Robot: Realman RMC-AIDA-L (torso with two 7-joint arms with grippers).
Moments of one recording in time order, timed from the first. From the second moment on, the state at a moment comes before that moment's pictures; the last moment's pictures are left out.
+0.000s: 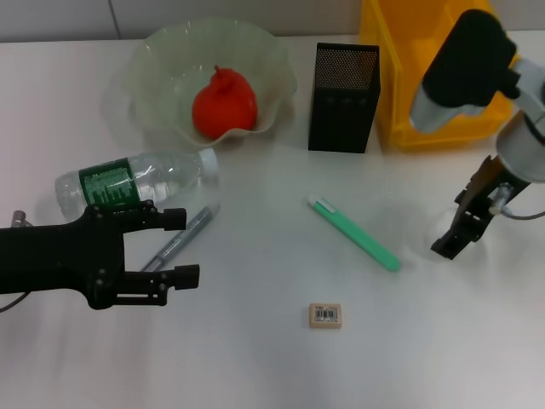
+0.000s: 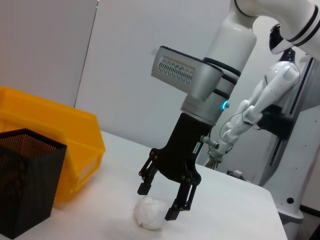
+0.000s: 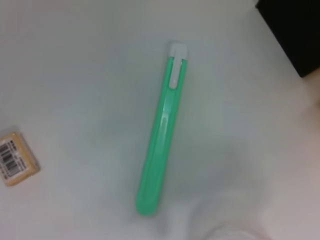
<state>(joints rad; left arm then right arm) -0.33 -2.00 0.94 0.76 1.77 1.81 -1.39 0.68 2.09 -1.48 -1.28 -2.78 -1.62 2.46</state>
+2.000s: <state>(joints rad) -0.33 -2.00 0.94 0.74 1.77 1.78 -1.35 0.59 2.08 -1.34 -1.72 -2.92 -1.61 2.44</state>
